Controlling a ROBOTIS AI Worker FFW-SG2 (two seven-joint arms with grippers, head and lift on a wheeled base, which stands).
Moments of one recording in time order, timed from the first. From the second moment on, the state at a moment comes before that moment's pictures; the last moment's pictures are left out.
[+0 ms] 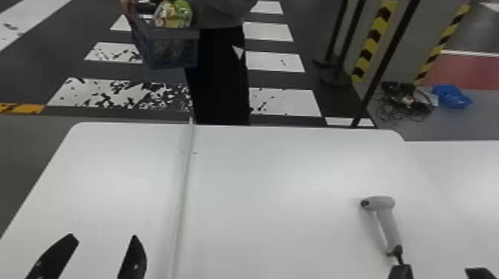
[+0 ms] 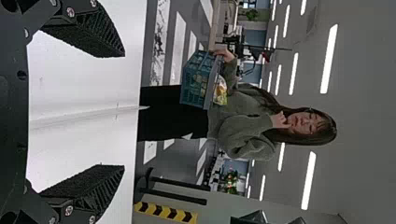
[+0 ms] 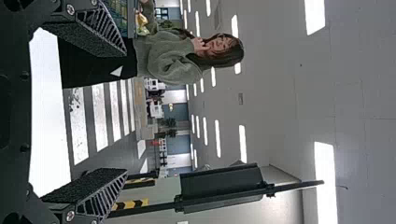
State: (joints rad) left arm 0.98 0.27 -0.10 -2.30 0.19 -0.20 0.12; right arm 1.12 -0.20 0.06 -2.11 -0.06 -0.86 -0.19
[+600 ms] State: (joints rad) left arm 0.98 0.27 -0.10 -2.30 0.19 -0.20 0.12; right arm 1.12 -0.20 0.06 -2.11 -0.07 -0.87 -0.19
